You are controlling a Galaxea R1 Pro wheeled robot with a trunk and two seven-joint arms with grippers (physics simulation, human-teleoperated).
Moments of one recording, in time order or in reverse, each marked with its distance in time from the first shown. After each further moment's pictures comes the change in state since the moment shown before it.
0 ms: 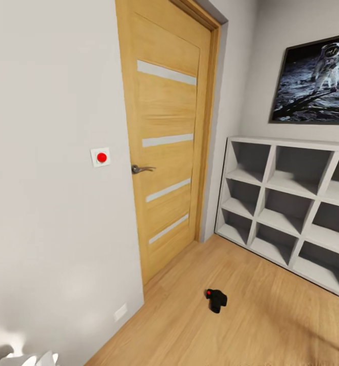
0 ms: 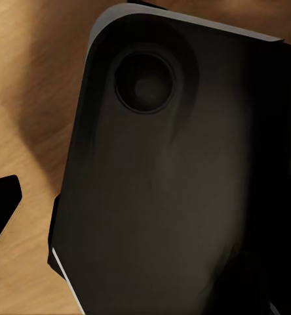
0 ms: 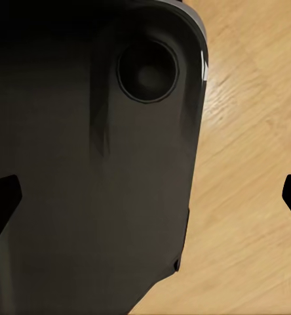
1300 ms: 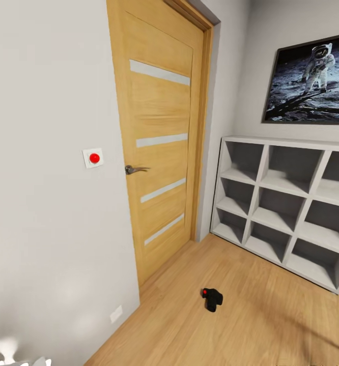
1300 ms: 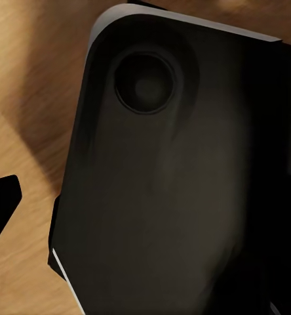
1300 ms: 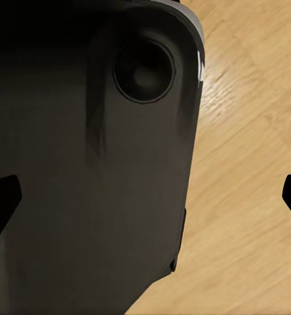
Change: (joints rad) left arm 0.000 0.000 -0.001 0.000 -0.002 0.000 0.000; right arm 0.000 -0.003 0.004 0.000 0.001 -0.002 0.000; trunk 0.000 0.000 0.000
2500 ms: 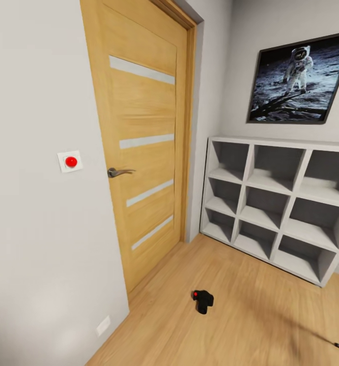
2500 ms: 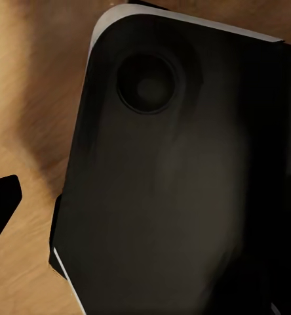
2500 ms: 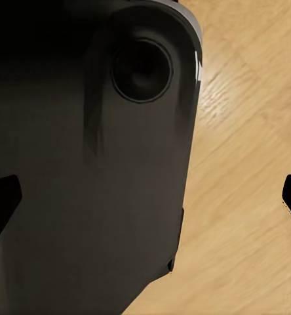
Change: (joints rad) left arm 0.000 0.001 0.000 0.000 0.003 0.001 0.001; right arm 0.000 -0.003 0.001 0.000 0.001 0.001 0.001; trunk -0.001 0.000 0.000
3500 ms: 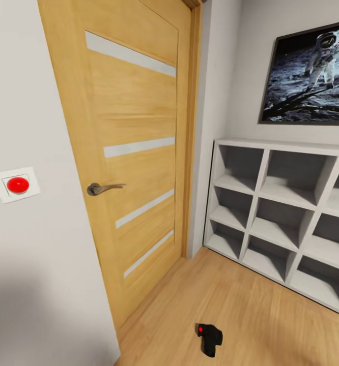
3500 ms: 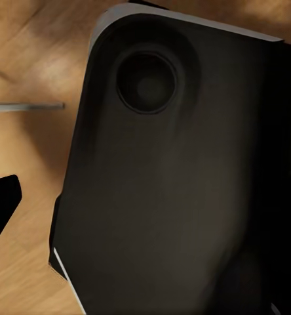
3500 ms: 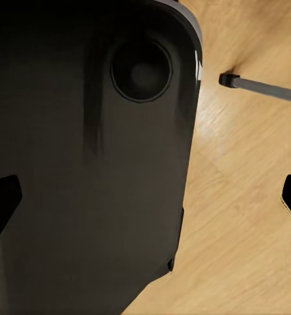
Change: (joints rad) left arm 0.000 0.000 0.000 0.000 0.000 0.000 0.000; right arm 0.000 0.000 0.000 0.000 0.000 0.000 0.000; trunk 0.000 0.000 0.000
